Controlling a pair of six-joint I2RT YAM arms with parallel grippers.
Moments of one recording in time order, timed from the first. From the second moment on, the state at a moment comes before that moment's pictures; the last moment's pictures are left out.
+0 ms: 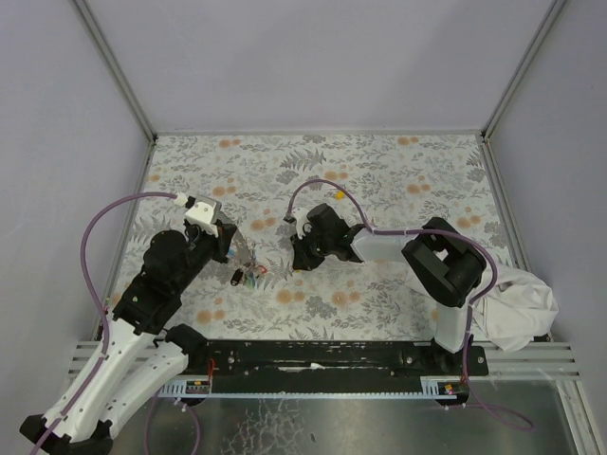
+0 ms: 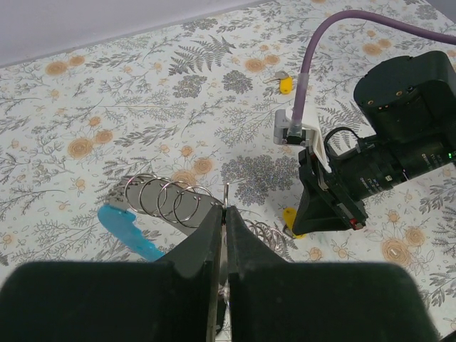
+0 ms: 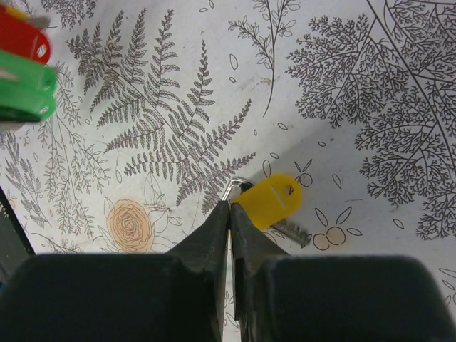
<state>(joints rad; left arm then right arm) -0.50 0.56 0.71 -0.36 -0.05 -0.05 0.80 1.90 1.04 0.04 -0.39 0.17</state>
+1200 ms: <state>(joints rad) -0.50 1.05 0.23 0.83 0.60 -0.36 0.74 1.48 0.98 -0.70 -0.02 0.00</state>
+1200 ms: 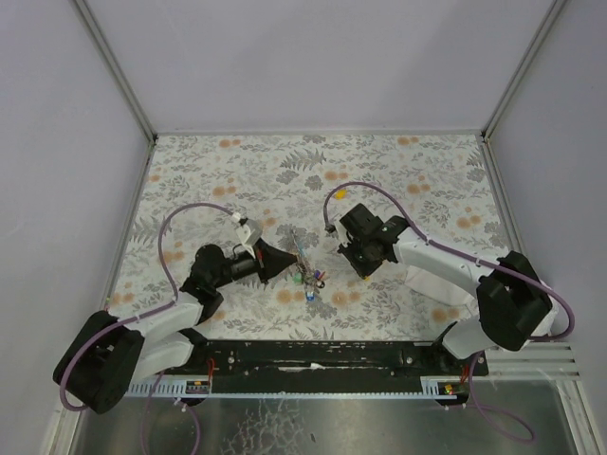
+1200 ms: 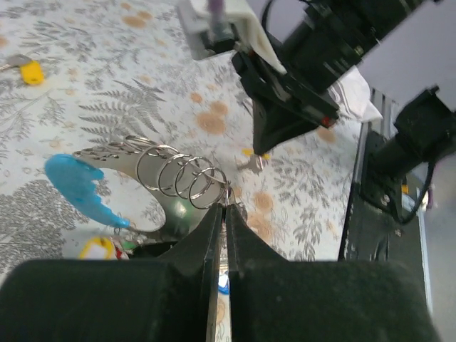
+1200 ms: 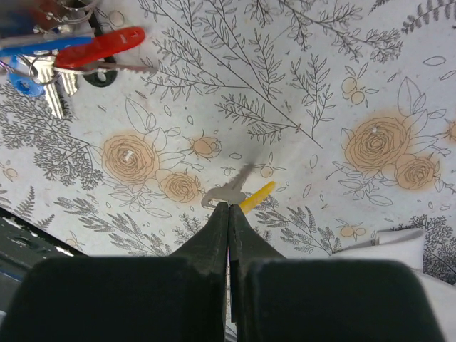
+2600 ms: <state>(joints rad) -0.49 1.07 0.10 1.08 0.56 -0.21 0.74 1.57 1.06 -0.53 -0.12 -0.07</state>
